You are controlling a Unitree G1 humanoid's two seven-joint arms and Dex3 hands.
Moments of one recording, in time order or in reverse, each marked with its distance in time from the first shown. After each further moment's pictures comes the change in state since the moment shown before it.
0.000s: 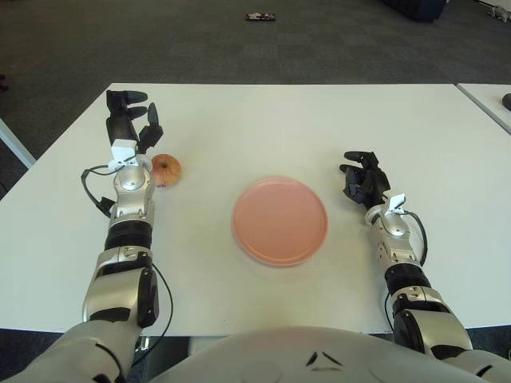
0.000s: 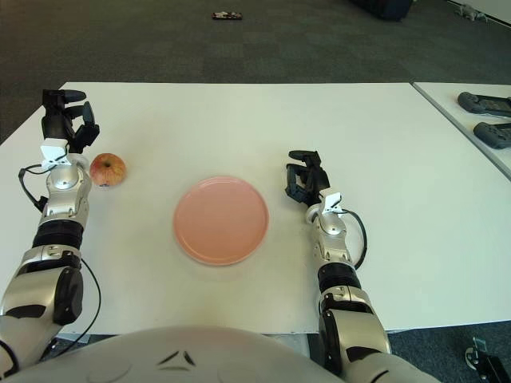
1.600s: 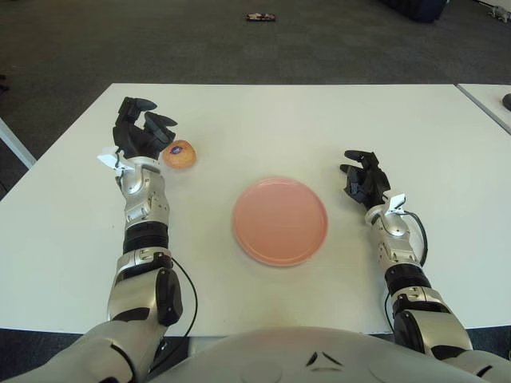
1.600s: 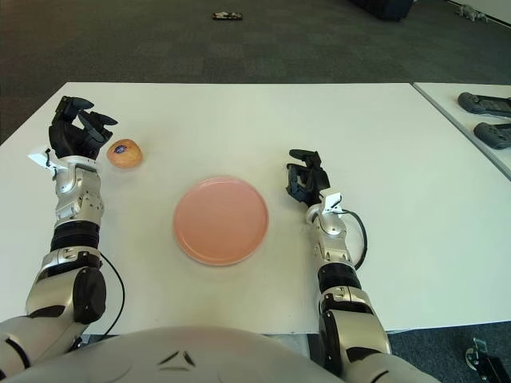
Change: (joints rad) left arm -0.033 -0.195 0.157 -0.031 -0.387 0.036 -0.206; right arm 0.002 0.001 -0.002 -0.005 0.000 0.004 -0.015
